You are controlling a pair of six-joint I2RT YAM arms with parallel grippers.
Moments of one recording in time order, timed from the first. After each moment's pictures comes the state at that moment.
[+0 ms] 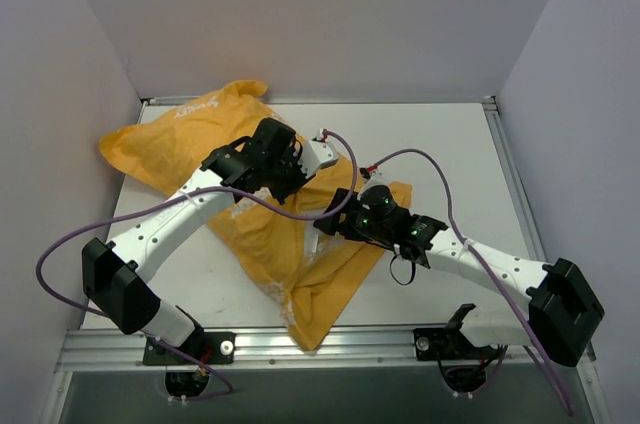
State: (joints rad) left arm -0.69 1.52 1.47 -0.81 0.12 0.40; right arm 0.80 1.22 0.70 -0.06 -0.01 0.89
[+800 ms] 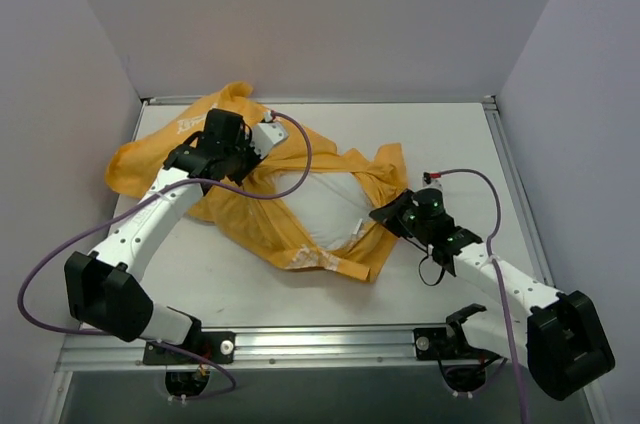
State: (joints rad) left arm -0.41 1.44 1.34 -0.69 0.00 0.54; right arm 0.43 1.09 0.45 0.06 -0.07 1.01
